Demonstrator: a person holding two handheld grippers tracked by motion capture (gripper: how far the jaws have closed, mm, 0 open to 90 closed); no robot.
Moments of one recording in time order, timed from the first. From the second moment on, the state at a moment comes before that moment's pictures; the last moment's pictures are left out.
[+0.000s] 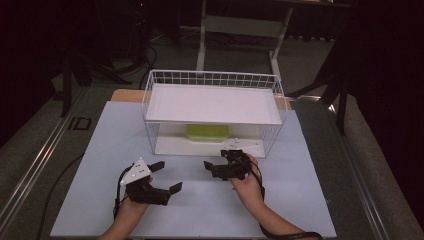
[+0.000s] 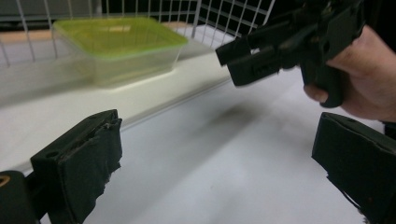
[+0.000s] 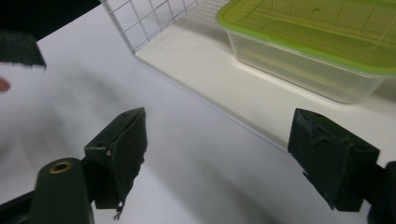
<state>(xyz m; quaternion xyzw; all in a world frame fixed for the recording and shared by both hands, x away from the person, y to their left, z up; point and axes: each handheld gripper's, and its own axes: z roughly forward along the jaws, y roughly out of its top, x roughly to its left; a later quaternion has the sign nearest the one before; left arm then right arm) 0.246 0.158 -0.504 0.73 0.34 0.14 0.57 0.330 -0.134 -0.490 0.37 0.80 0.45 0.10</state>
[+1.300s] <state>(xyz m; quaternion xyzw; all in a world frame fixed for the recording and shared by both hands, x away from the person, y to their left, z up) 0.214 0.191 -0.500 0.76 0.30 0.13 0.56 0.266 -0.223 -0.487 0.35 0.81 0.46 0.12</state>
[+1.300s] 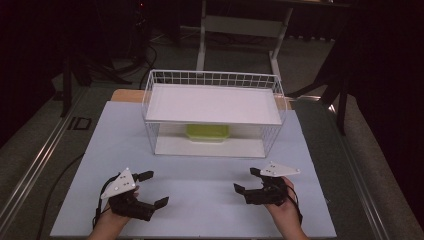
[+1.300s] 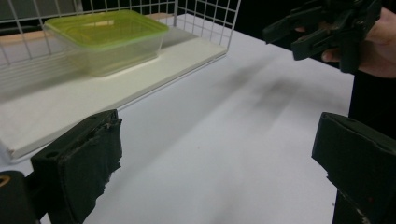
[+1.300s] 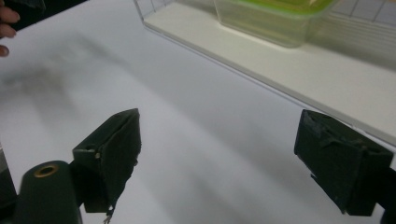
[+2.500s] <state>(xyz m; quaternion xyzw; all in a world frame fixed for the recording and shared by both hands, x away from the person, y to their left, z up) 0.218 0.187 -0.519 0.76 0.31 0.11 0.55 0.259 -0.257 -0.504 0.33 0.81 0.46 0.11</state>
